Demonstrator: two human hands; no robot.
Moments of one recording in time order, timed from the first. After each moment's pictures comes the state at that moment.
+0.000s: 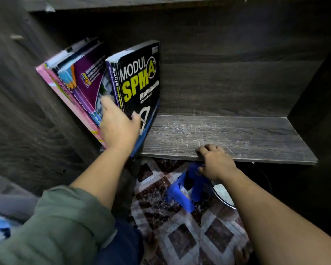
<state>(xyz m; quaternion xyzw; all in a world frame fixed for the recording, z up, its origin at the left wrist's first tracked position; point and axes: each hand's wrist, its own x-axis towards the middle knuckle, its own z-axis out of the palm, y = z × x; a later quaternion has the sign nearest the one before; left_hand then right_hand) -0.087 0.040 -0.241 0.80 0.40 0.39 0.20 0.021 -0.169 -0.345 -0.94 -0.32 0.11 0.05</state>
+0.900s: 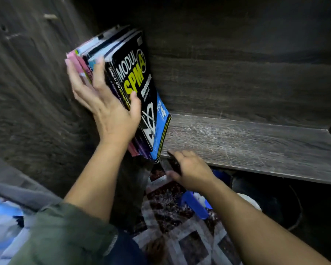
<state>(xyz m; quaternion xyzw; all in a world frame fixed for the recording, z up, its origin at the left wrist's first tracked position) -0.113 0.107 -0.238 0.76 0.28 0.59 0.03 -0.027 -0.058 -0.357 -0.86 -0.48 0.10 0.16</state>
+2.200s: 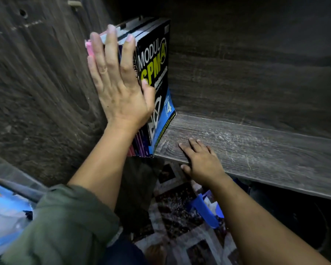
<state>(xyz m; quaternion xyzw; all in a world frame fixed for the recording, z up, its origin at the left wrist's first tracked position) -0.103 0.147 -0.221 0.80 0.23 0.54 -0.11 0.002 -0.016 -0.372 -0.87 -0.47 0.08 0.09</state>
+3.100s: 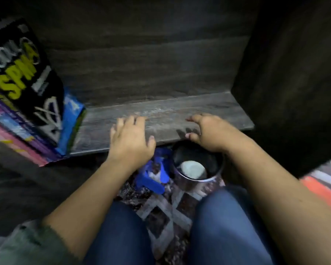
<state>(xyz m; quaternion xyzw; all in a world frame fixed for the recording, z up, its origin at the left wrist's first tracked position) -0.070 -0.065 -0.272 0.99 0.11 0.10 0.09 0.028 -0.262 -0.268 -0.96 -0.25 0.10 0.11</state>
